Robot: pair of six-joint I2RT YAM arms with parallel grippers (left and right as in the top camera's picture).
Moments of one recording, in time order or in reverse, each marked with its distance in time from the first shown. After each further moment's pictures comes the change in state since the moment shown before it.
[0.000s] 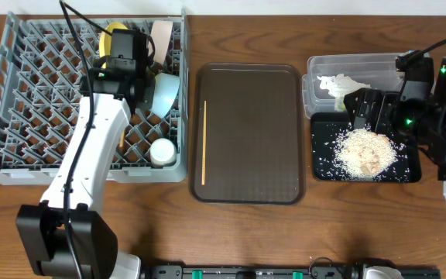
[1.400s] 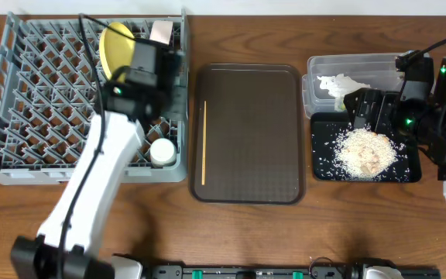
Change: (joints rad) left arm -0.189 -0.138 -0.020 -0.021 0.303 -0.126; right arm 0.000 0.000 0.000 0.000 0.000 0.000
